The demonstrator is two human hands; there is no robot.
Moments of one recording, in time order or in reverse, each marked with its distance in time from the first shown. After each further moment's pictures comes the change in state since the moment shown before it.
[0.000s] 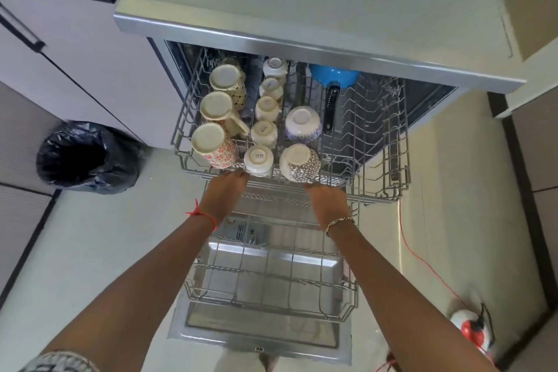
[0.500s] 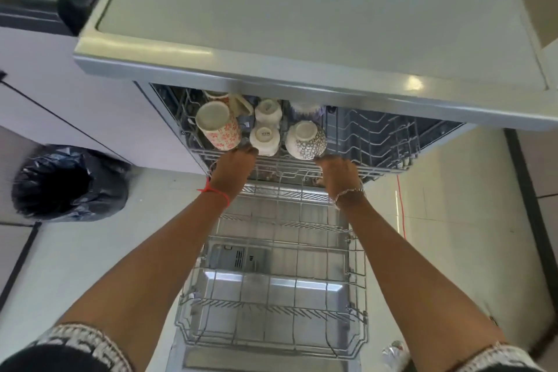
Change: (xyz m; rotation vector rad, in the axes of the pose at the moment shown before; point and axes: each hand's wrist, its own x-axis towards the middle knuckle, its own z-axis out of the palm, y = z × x) left_hand 0.123 -0.041 0.003 0.056 0.033 0.031; right_hand 0.116 0.041 -0.031 0.048 0.126 0.082
